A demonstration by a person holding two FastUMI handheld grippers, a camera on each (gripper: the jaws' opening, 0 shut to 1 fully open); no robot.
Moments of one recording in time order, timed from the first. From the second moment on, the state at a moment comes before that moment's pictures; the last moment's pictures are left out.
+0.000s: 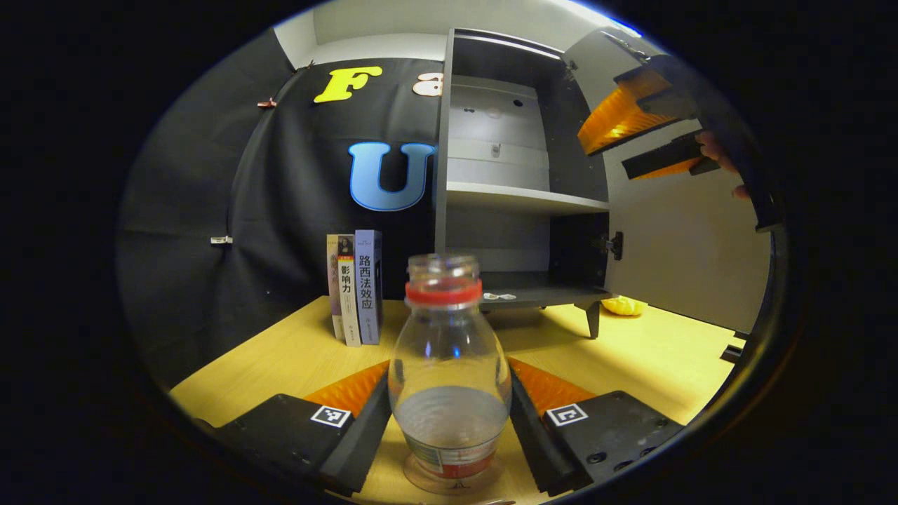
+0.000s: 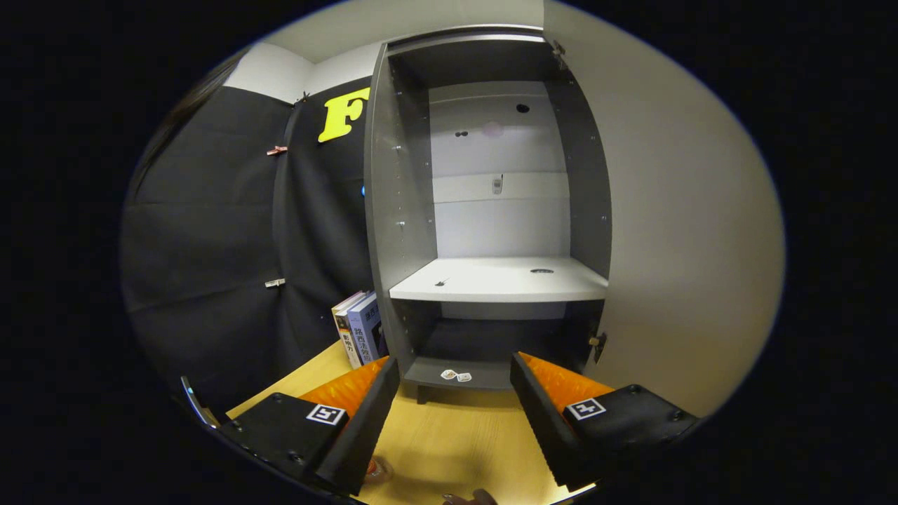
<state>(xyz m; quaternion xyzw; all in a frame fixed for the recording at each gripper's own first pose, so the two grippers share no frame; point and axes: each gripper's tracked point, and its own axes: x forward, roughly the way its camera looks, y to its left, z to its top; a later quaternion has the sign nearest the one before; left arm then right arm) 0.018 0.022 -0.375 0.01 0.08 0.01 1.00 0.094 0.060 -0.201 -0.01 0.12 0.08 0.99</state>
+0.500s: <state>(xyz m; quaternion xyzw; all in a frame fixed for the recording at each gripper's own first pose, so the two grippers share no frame) 0.023 -0.004 -0.211 0.01 0.05 -0.05 1.00 0.049 0.043 -0.101 -0.08 0.07 0.08 0.99</state>
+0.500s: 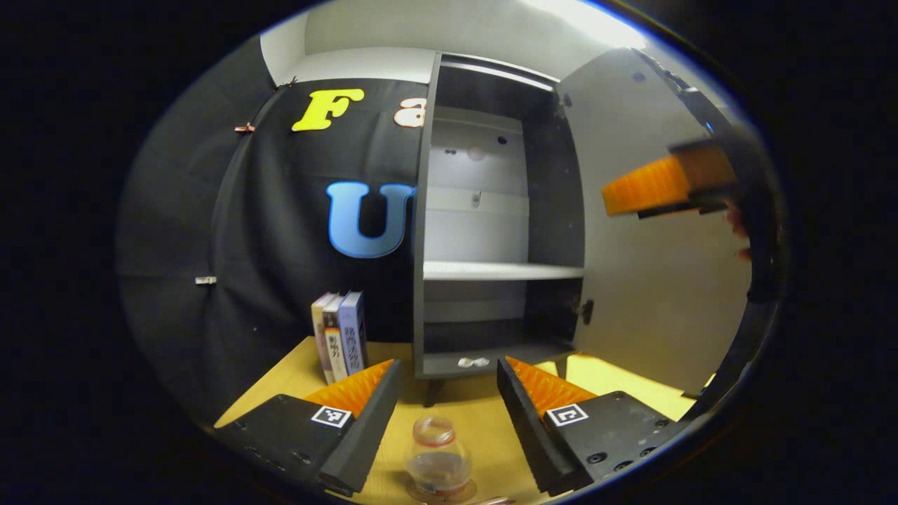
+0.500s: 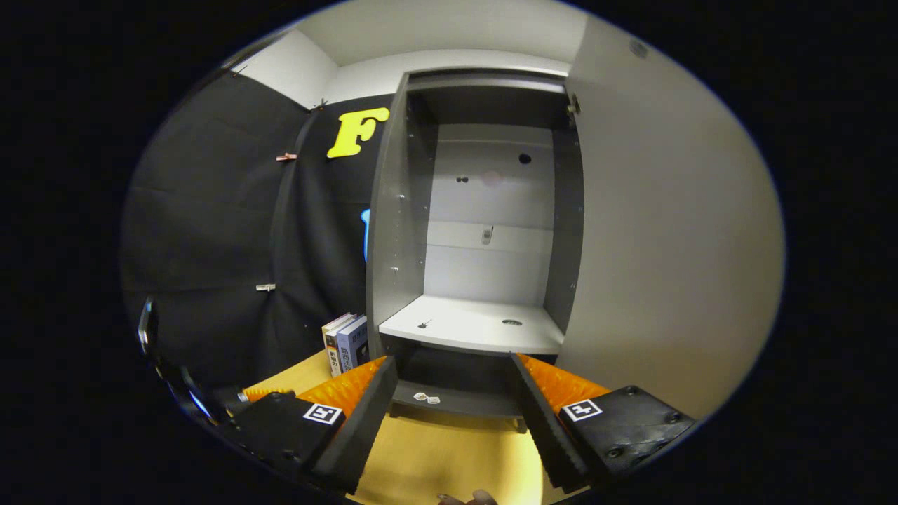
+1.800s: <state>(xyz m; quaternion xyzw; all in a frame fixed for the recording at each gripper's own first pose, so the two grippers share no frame) 0.060 -0.092 -0.077 -0.02 0.10 -0.15 0.98 -0.060 -0.188 0.008 0.03 0.01 0.01 1.00</state>
